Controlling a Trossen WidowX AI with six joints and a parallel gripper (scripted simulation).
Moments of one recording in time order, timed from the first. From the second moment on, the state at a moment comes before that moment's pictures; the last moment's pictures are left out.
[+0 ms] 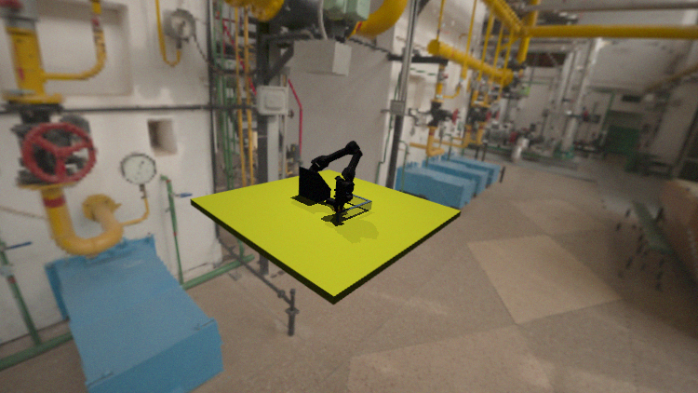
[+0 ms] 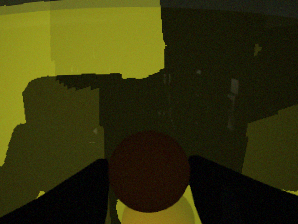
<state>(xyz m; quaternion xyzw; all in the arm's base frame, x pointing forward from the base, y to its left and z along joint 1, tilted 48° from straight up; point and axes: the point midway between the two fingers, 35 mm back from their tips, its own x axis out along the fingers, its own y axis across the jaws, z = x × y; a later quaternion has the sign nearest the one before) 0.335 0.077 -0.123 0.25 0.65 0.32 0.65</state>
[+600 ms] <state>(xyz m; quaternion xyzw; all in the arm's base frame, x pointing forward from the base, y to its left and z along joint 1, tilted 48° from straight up) 0.341 -0.003 -0.054 0.25 0.65 0.31 0.64</state>
